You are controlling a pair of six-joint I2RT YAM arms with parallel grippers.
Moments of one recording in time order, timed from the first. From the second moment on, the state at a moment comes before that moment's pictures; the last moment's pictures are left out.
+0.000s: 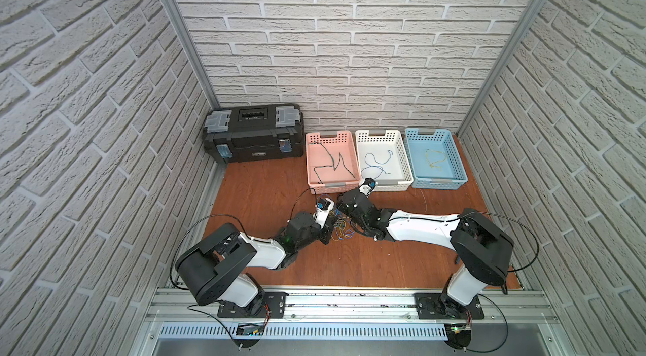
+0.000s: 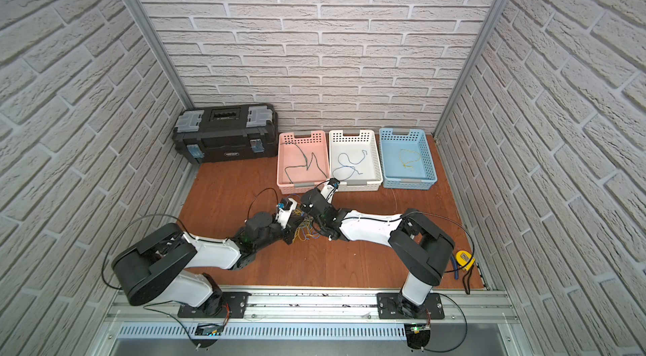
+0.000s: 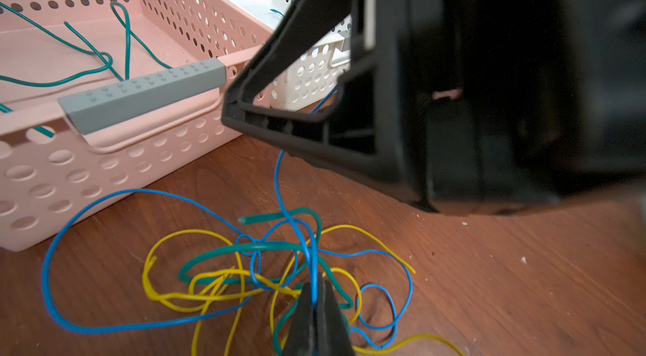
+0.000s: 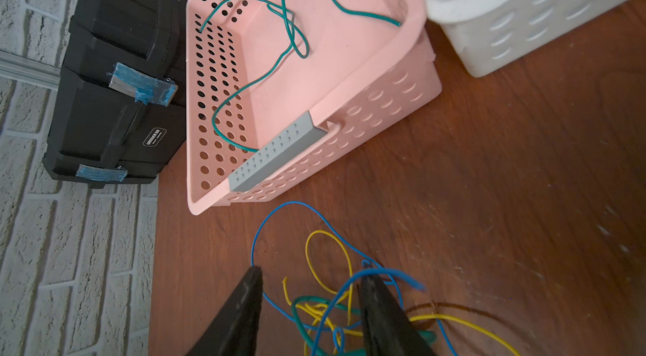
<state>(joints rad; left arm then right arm) -0.78 1.46 0.27 0.81 0.10 -0.17 0.86 1.69 0.92 0.09 0.43 1.26</state>
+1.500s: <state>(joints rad) -0.75 1.70 0.25 0.97 0.16 -0.16 0.86 1.10 1.16 -0.10 0.34 0.65</state>
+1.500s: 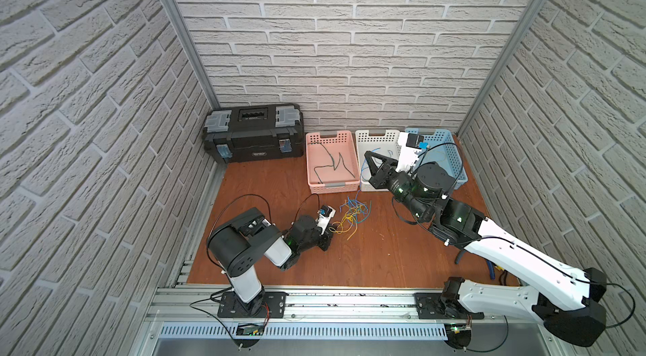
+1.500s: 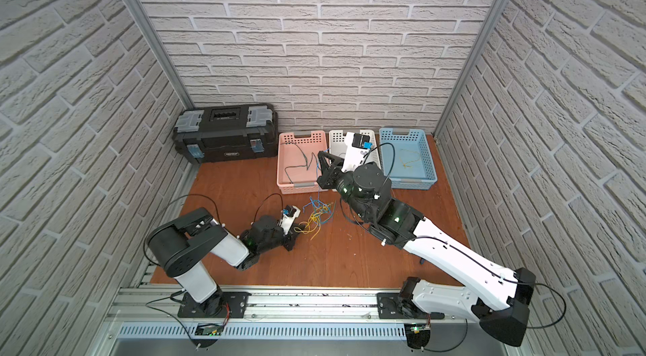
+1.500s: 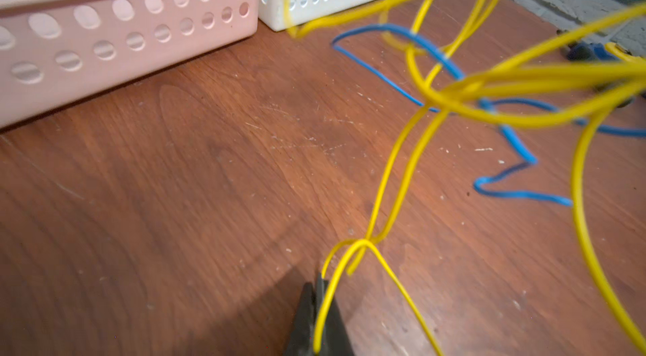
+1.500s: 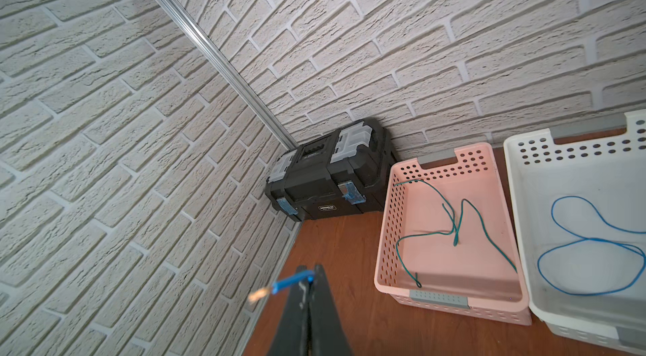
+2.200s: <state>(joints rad) -0.73 1.64 0.22 0.94 0.09 -0.15 0.84 1.09 1.52 -0.11 0.48 0.40</state>
